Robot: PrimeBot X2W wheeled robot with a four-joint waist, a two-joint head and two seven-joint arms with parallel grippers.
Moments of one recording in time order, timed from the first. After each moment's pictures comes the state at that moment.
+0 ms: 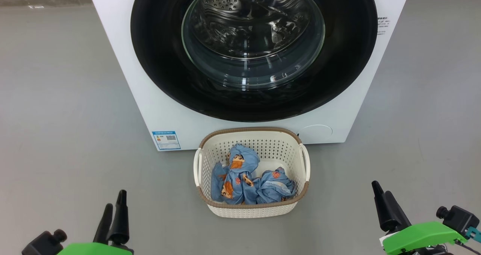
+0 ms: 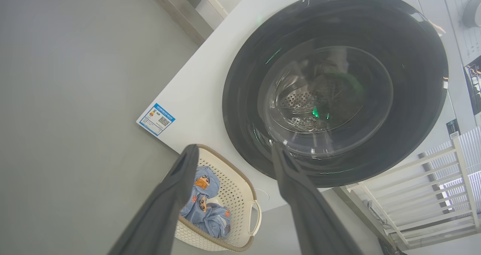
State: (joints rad) left arm -0.02 0.02 -0.01 0.19 -0.95 -0.13 -0.08; right arm -0.08 -0.10 -0.01 0.37 0.95 0.13 -0.09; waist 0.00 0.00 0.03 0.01
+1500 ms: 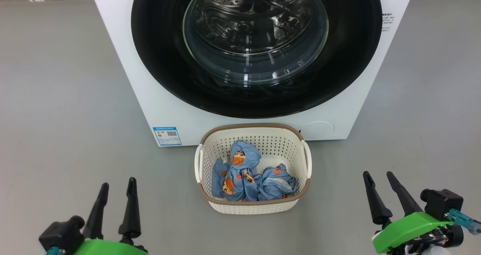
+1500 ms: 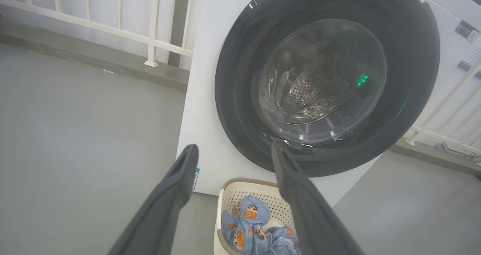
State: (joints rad) left arm -0.02 0.03 -0.04 0.12 -0.44 -0.13 -0.21; right arm -0.13 -0.15 0.04 0.38 0.46 0.13 -0.21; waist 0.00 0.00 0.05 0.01
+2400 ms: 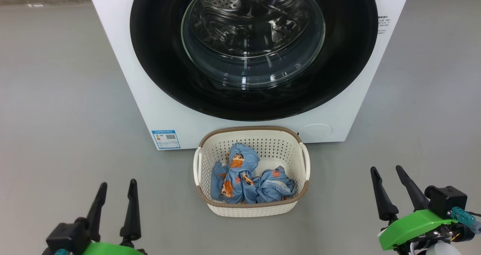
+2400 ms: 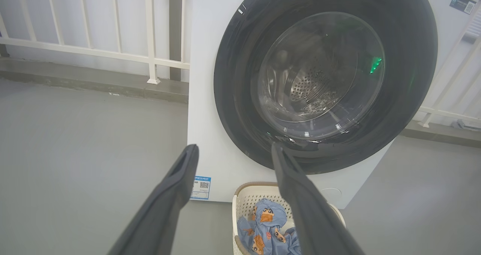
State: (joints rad) left arm -0.02 0.04 -0.04 0.14 -0.31 -0.13 -0.26; right arm -0.15 -0.16 -0.01 0.38 0.32 0.13 -0.25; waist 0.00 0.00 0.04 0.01
